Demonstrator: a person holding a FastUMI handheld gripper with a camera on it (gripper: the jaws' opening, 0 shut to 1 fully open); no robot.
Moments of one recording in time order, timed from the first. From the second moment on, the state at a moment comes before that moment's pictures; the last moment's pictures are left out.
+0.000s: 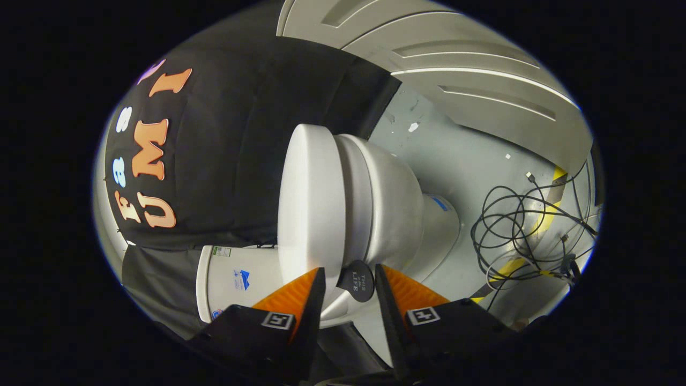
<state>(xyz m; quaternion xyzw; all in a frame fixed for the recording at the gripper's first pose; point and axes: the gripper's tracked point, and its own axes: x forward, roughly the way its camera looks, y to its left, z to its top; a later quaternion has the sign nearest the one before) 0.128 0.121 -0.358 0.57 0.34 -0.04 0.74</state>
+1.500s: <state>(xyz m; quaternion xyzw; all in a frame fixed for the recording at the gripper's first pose) 0.127 0.122 -0.358 0.60 0.29 -0.05 0.75</state>
